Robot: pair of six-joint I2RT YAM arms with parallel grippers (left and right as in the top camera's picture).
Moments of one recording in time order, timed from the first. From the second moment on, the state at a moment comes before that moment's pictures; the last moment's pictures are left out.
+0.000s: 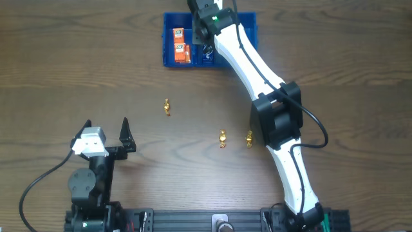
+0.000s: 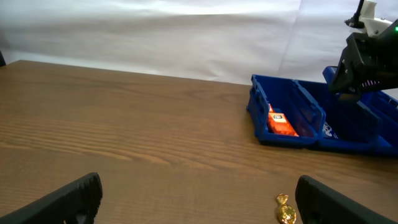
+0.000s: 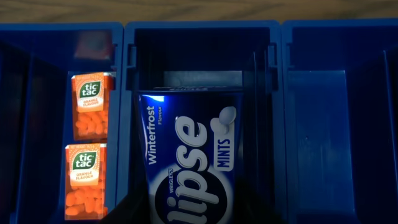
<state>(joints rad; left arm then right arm) 0.00 0.01 0.02 -0.12 0.01 -0.11 0.48 2.43 2.31 -0.92 0.22 0.45</state>
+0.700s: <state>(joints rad) 0.00 0.01 0.02 -0.12 0.01 -0.11 0.65 2.36 2.32 -1.07 0.23 0.45</state>
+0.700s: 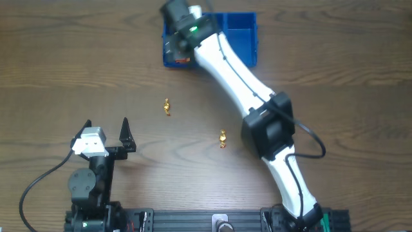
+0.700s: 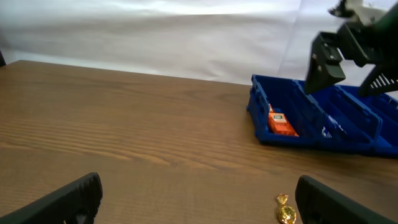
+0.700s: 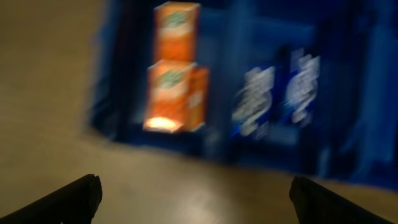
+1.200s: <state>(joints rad) 0.00 0.01 0.02 -0.12 0.01 -0.11 0.87 2.34 2.02 -1.02 0.20 0.65</state>
